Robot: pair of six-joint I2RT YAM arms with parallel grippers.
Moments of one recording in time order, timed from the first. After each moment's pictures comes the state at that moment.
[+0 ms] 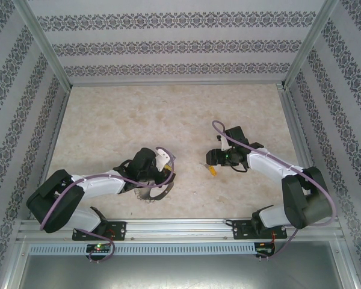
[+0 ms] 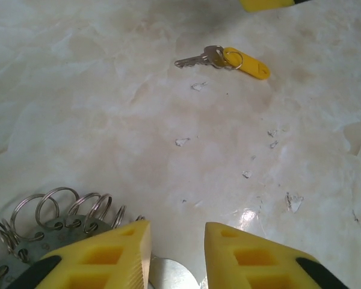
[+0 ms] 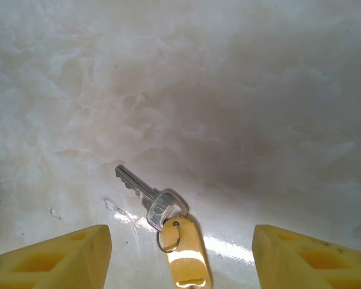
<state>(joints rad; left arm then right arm) -0.70 1.40 0.50 0.20 0.32 -0.13 0.34 1.40 0.72 -0.41 -0.27 0.34</state>
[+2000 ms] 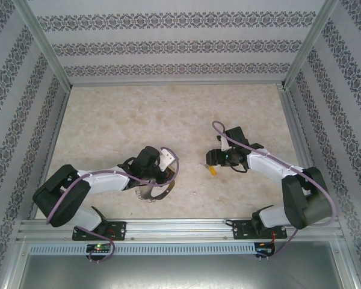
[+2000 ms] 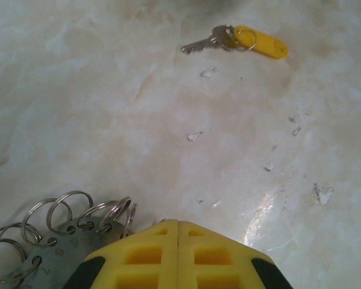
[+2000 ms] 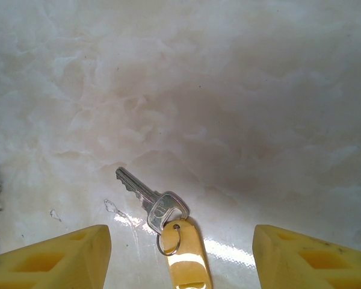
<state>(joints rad) -0.70 1.45 0.55 0.14 0.30 -0.03 0.34 1.40 0.71 -0.39 -0.27 0.34</state>
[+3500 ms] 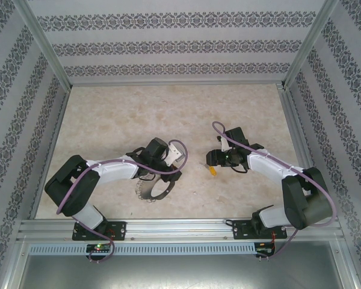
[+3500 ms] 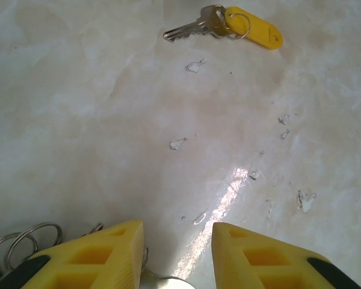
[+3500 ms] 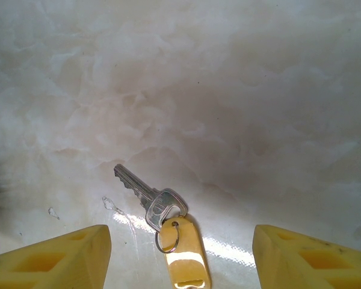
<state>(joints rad) -0.68 1.59 0.76 -0.09 0.39 -0.03 0.34 1.40 0.70 -0.39 -0.27 0.34</state>
